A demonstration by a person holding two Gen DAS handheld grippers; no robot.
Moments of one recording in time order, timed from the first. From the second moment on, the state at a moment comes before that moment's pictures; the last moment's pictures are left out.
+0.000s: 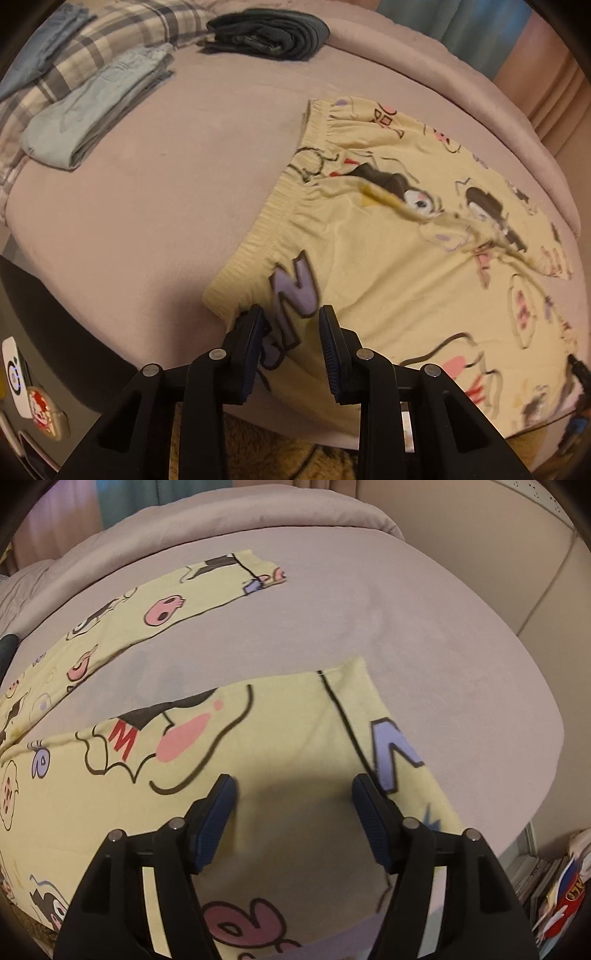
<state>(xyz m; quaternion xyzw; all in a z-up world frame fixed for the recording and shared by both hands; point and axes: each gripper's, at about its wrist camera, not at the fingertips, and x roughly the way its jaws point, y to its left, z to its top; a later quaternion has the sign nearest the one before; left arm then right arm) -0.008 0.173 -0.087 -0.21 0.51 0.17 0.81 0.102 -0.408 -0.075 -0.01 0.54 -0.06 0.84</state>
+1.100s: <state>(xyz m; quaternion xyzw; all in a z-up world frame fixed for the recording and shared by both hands) 0.188 0.246 -0.112 -0.23 0.46 0.21 0.83 0.431 -0.333 -0.111 -0.01 0.53 -0.02 0.85</state>
